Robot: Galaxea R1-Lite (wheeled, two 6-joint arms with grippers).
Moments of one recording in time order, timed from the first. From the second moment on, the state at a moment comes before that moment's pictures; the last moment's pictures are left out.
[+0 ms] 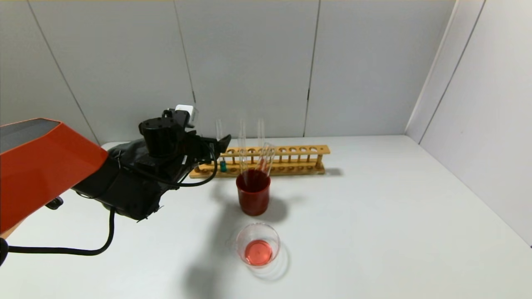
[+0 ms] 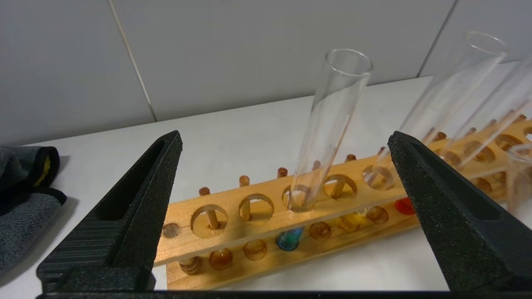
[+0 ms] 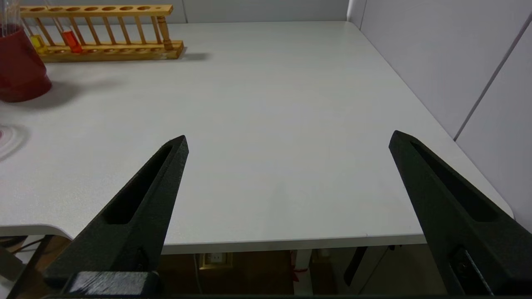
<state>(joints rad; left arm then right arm) -0.33 2.08 -0.99 -1.08 0.06 -0.04 0.00 0.00 0.00 0.00 -0.01 0.01</state>
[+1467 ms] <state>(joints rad) -0.32 2.16 -1.06 -1.09 0.07 -0.04 0.00 0.00 0.00 0.00 -0.01 0.01</state>
